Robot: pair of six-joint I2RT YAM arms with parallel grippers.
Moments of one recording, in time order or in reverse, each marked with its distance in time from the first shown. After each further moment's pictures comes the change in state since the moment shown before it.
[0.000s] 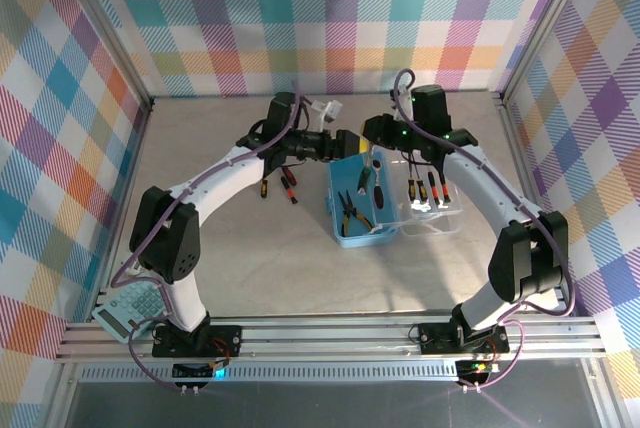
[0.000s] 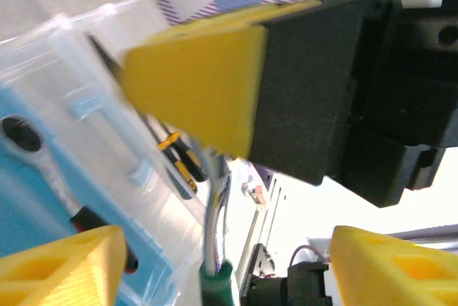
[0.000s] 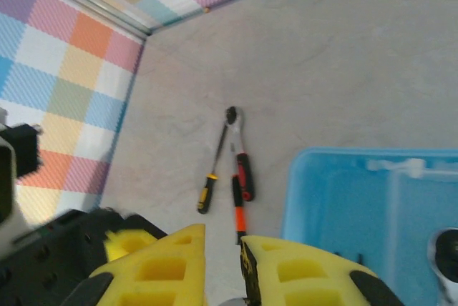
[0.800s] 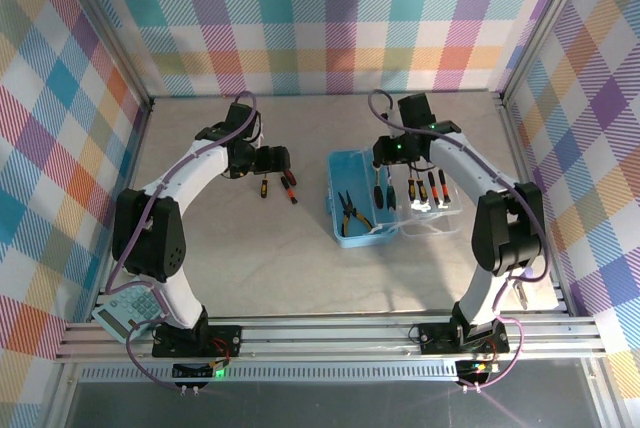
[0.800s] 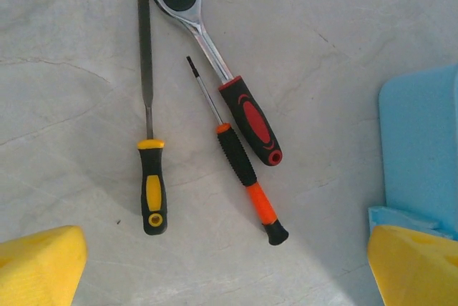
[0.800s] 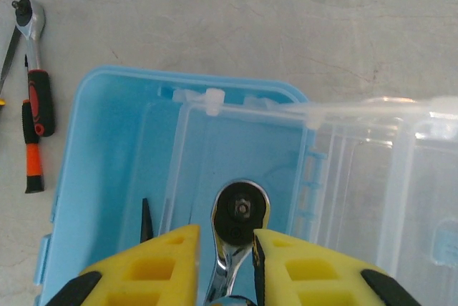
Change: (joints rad) left arm 0.235 -0.033 -0.054 -0.584 -0.714 0.290; right arm 0.002 0.204 0.101 -0.270 0.251 -0.385
